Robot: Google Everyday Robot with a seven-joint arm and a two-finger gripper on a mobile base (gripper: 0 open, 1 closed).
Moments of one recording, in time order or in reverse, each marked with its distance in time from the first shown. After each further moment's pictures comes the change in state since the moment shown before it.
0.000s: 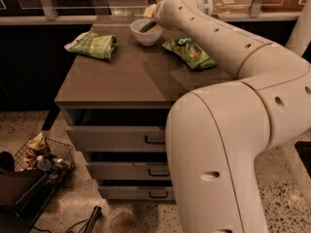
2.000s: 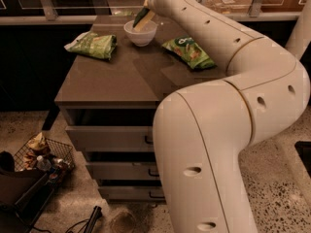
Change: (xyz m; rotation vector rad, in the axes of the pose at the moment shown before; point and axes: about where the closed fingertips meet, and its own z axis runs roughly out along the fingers) arm -0.034 0.033 -0.002 -0.007 -0.057 -0.064
